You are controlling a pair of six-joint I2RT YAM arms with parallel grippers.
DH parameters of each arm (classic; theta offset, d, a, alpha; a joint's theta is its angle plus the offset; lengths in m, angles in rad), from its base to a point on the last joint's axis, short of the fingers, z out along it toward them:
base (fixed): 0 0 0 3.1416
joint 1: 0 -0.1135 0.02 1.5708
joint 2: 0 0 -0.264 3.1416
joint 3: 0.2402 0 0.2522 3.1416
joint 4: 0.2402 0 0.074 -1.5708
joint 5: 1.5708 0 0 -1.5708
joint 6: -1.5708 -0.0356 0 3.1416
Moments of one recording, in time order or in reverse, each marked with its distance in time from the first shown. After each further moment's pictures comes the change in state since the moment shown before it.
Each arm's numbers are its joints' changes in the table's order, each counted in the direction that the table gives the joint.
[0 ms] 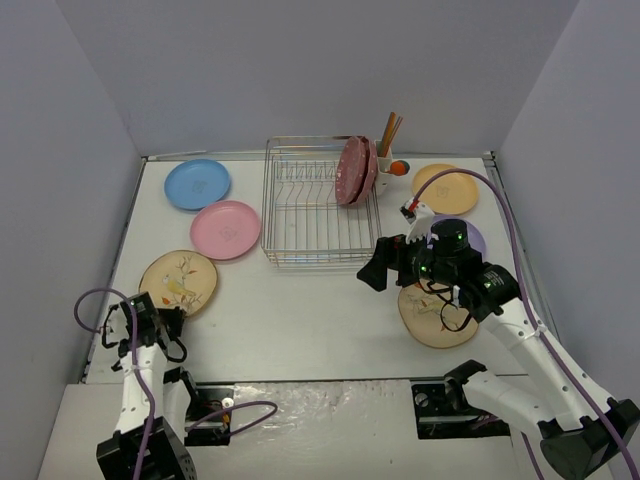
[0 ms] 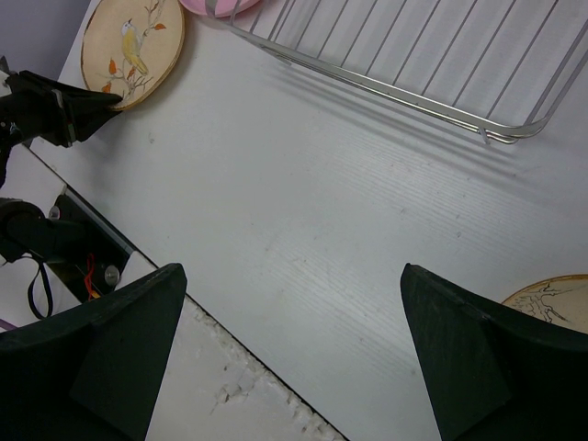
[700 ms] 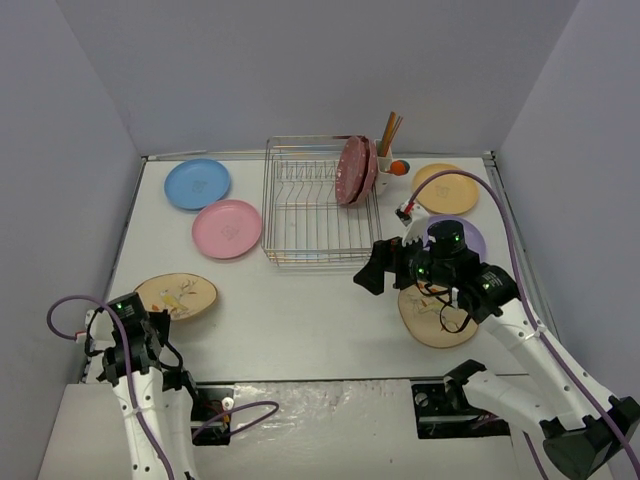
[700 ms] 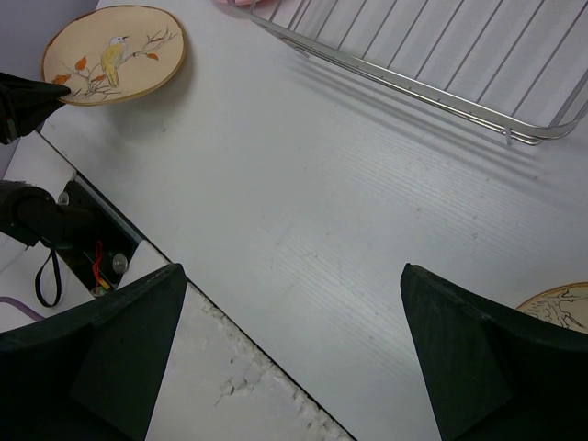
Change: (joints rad) left arm 0.003 -0.294 0.252 0.495 -0.139 -0.011; right arm -0.033 -0.002 0.000 -0.002 -0.008 0.000
